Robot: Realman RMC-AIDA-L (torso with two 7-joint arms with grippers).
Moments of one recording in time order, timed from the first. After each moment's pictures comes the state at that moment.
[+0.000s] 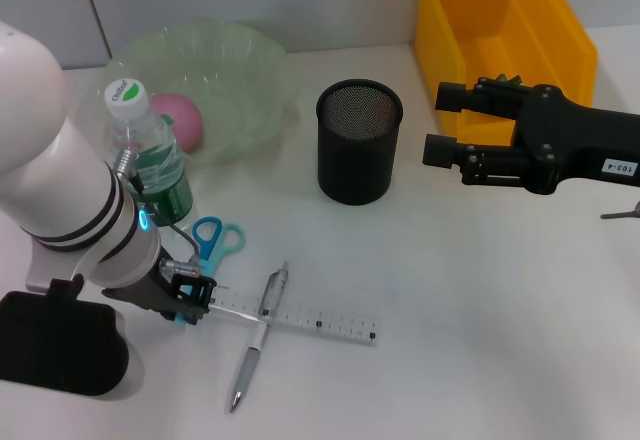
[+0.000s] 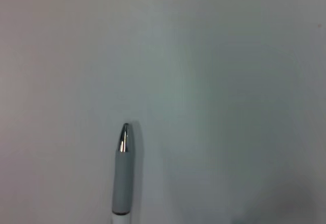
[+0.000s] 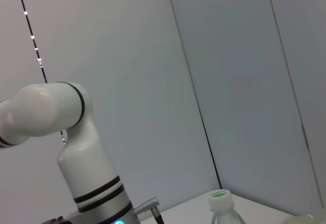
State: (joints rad) left arm -0.70 -1.96 1.94 1.29 2.52 1.43 -0.39; right arm 0.37 2.08 -0.82 -0.93 -1.62 -1.72 1.55
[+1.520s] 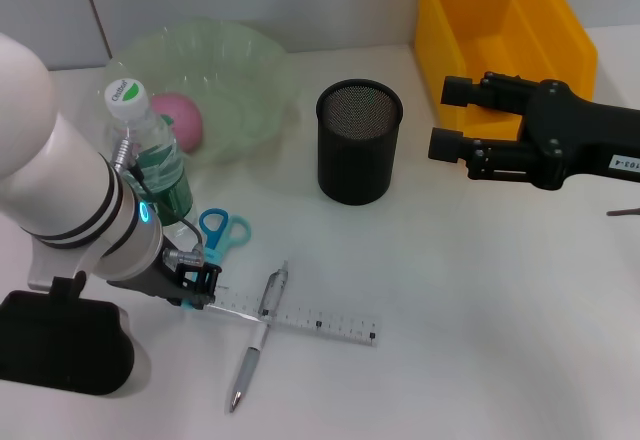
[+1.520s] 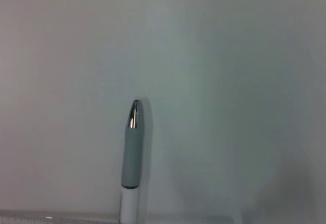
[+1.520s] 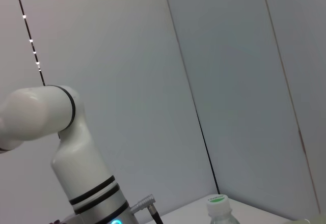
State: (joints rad) left arm -0.67 -1.96 1.94 1.35 2.56 1.42 -0.42; right arm 0.36 2.08 -0.81 -0.95 -1.61 -1.73 1.56
